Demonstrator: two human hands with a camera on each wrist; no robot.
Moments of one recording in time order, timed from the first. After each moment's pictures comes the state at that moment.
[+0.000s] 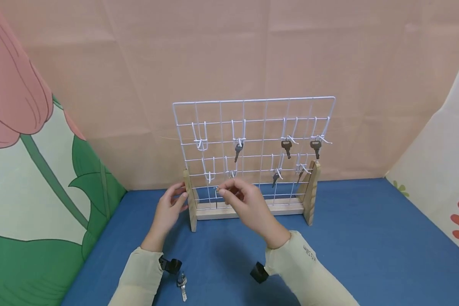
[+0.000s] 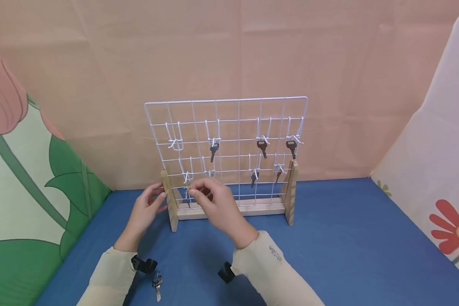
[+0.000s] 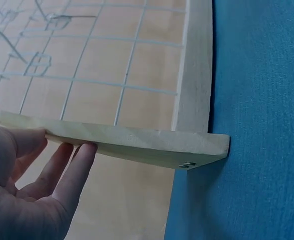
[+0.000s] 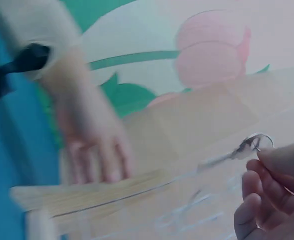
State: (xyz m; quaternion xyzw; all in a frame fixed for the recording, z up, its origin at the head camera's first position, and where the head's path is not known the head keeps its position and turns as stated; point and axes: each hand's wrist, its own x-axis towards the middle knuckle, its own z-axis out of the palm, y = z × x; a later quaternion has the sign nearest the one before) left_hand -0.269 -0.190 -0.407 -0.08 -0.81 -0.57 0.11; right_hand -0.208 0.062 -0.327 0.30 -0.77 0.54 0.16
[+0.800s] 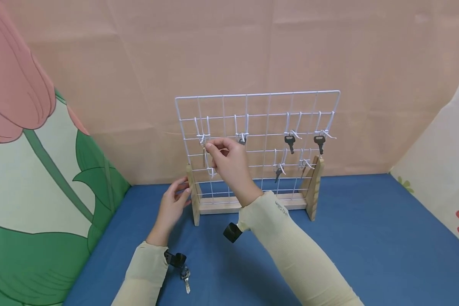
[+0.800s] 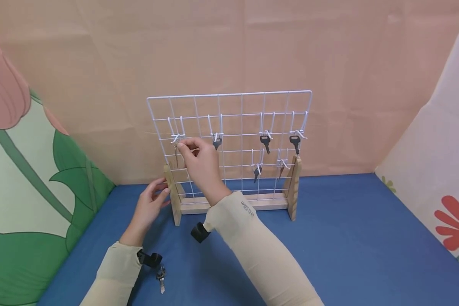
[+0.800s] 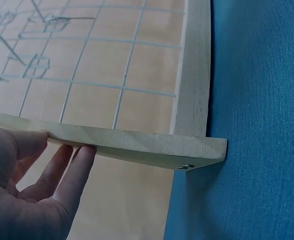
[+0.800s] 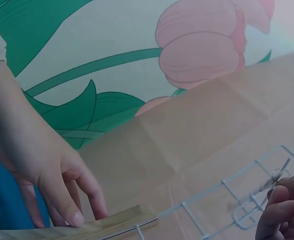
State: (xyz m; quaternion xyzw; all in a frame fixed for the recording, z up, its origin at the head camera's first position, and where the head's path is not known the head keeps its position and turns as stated) left_hand -0.264 -0.185 -0.403 -0.07 -0.80 -0.59 0.11; right_hand -0.256 0.010 -0.272 0.20 -0.70 0.67 0.18
